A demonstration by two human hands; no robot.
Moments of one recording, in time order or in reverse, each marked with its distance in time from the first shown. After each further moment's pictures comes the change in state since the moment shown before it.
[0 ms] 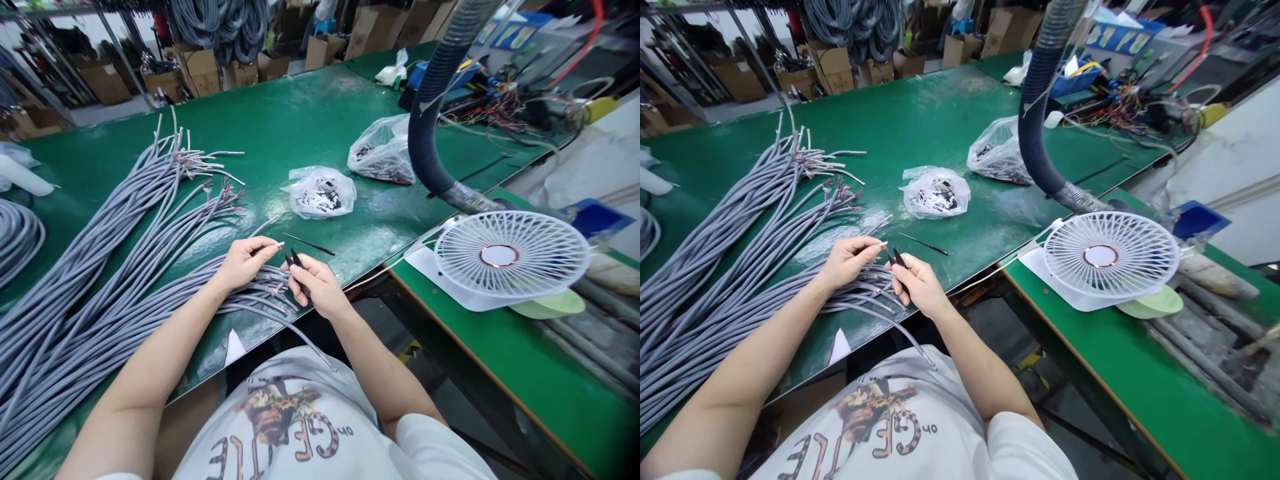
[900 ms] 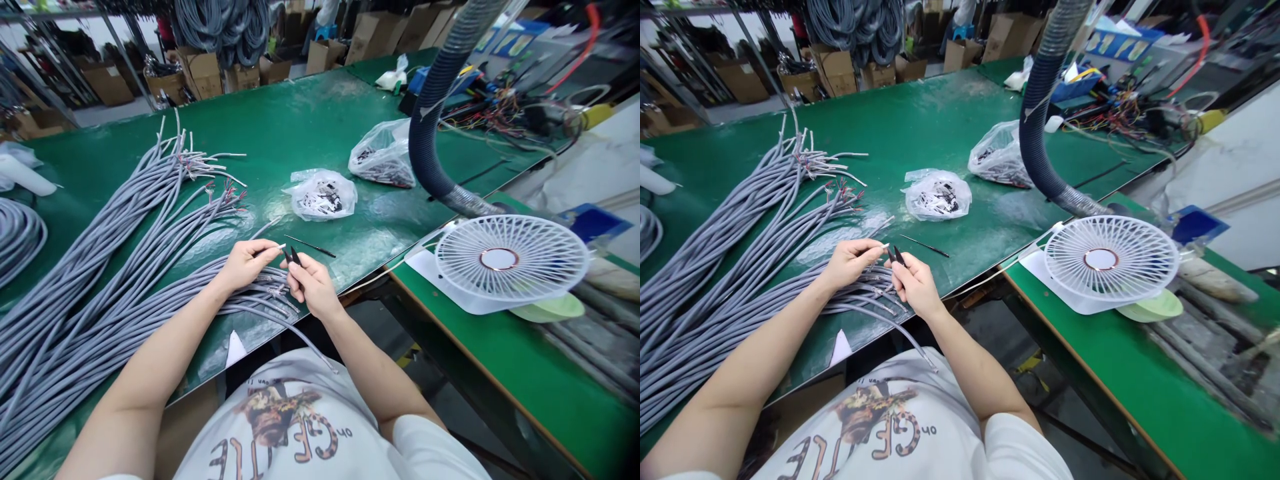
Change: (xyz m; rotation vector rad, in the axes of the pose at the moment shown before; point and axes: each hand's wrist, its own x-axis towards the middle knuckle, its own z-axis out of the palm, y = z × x) left_hand -0.001 -0.002 -0.001 0.005 -0.026 0.008; right_hand 0.010 0.015 0.009 0.046 0.096 -0.092
